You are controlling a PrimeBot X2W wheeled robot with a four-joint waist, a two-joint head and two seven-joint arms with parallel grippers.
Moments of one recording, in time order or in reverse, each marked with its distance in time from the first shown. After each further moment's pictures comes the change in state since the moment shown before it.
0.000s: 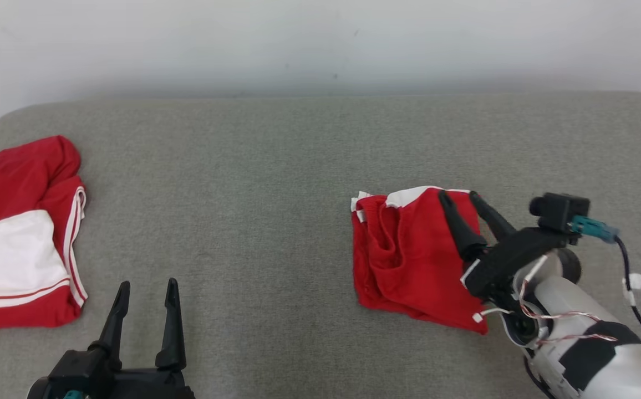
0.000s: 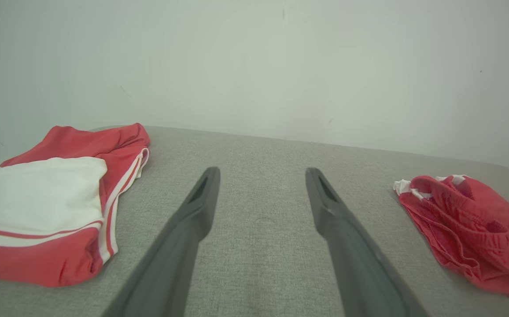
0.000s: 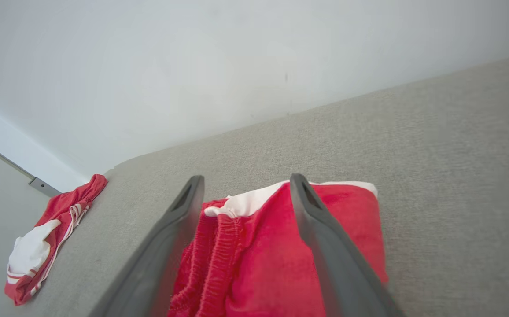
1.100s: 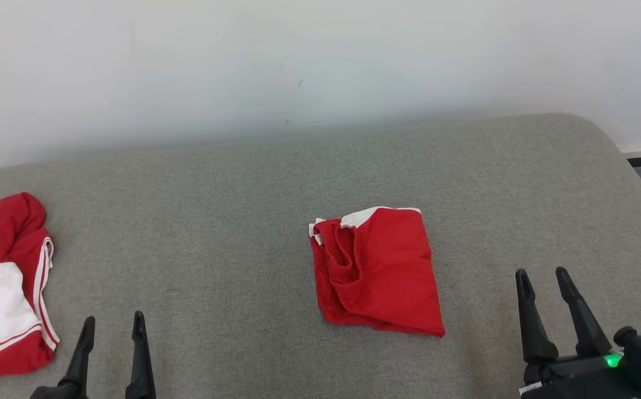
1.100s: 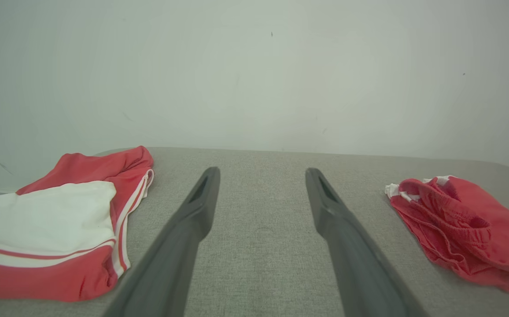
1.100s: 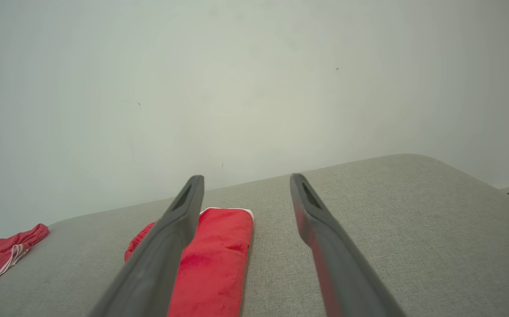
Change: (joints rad) left arm 0.103 0.000 0.106 -0.037 0.058 -0.010 0.000; right arm 0.658 0.088 -0.548 -0.628 -0.586 0.000 -0.101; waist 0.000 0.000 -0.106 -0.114
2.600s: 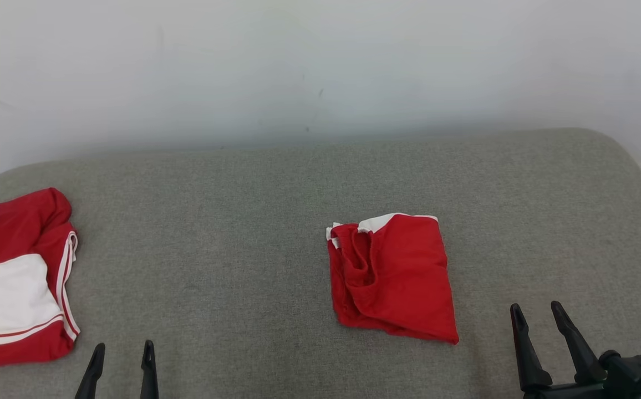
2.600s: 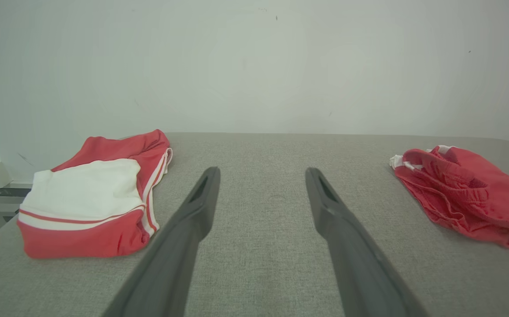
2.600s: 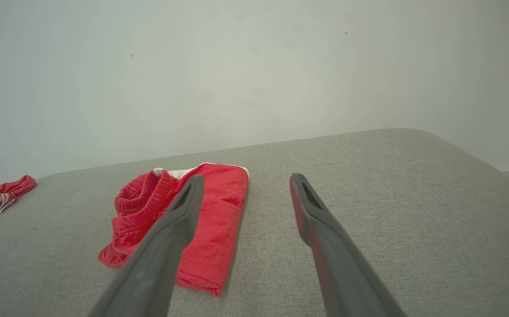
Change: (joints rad) left arm 0.093 0.007 -0.011 -0.028 0.039 -0.024 0.000; right arm 0.063 0.025 -0.023 0.068 -0.105 0.000 0.011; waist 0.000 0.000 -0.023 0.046
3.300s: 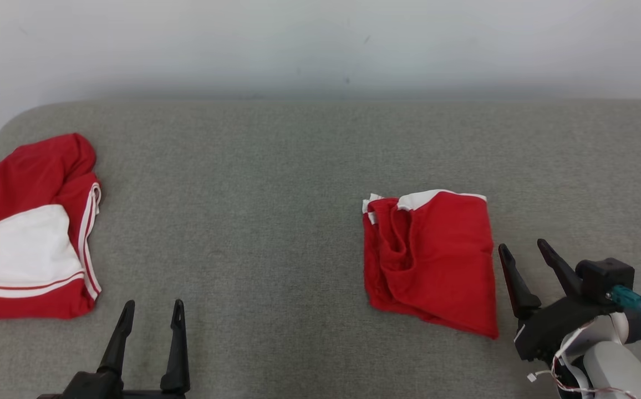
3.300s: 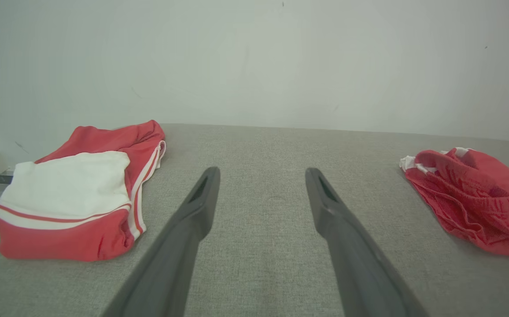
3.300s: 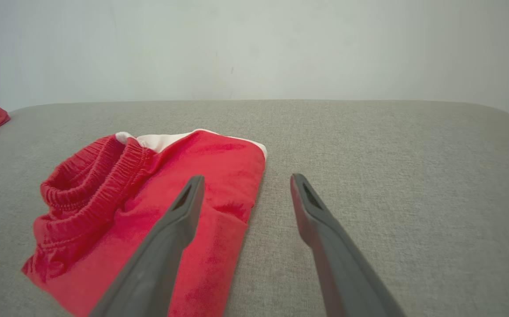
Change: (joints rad) left arm -0.109 -0.006 -0.094 0.011 -0.017 0.029 0.000; right arm -0.366 -0.111 0.130 0.340 0.061 0.000 0.109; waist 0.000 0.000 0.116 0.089
